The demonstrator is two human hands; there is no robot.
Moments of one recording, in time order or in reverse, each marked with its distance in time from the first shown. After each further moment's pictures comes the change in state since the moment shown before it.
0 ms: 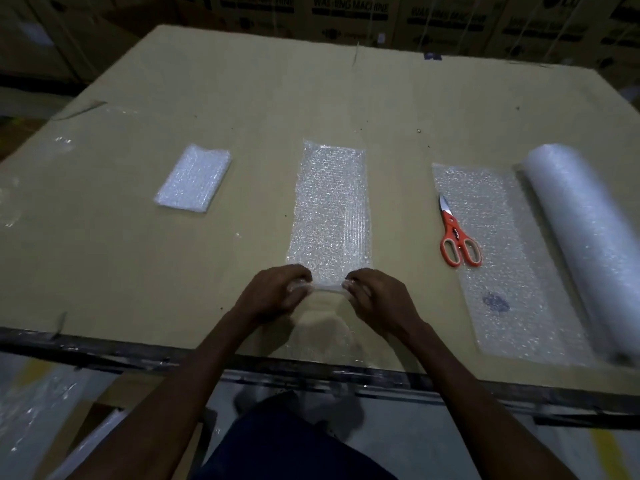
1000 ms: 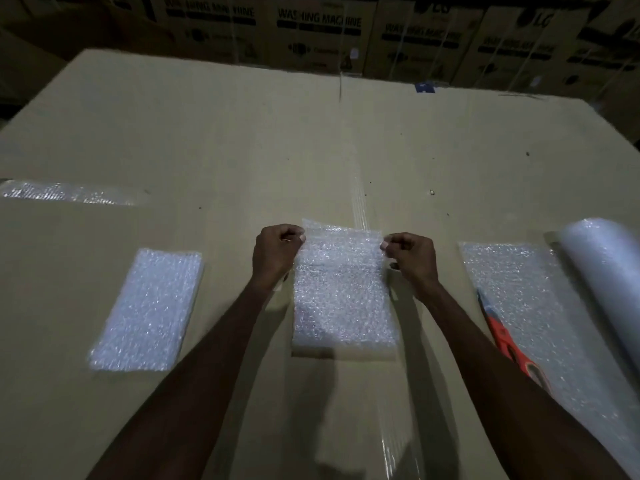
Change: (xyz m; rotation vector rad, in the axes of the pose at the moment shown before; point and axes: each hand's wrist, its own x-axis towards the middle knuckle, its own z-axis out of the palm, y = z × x) left_hand 0.300 -0.176 -0.017 -0.556 0.236 -0.599; right_hand 0.305 0.128 0.005 0.486 0.283 0.766
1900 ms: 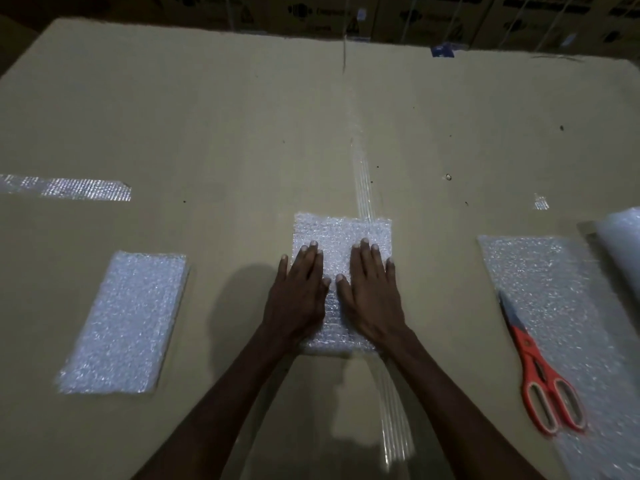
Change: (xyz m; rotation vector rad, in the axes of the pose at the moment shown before) left_hand -0.053 -0.048 0.044 0.895 -0.215 0.506; right_hand -0.051 0.032 0.070 -0.854 -0.300 -0.309
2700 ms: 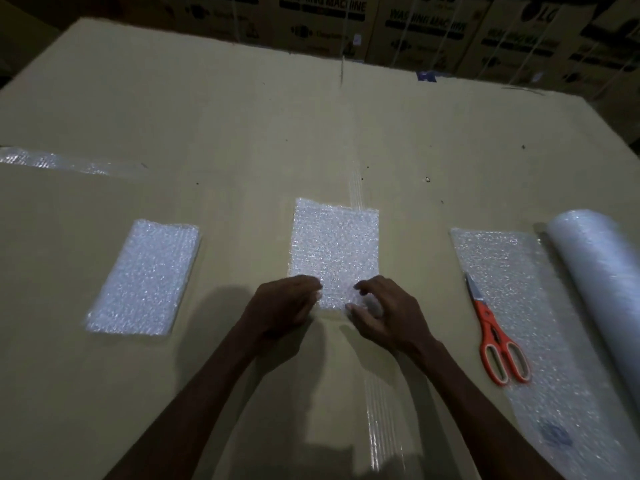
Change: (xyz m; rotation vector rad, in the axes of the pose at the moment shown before) left_hand -0.071 0.006 -0.048 -0.230 0.081 0.211; right_hand -0.097 0.037 -0.034 0.161 0.307 -0.384
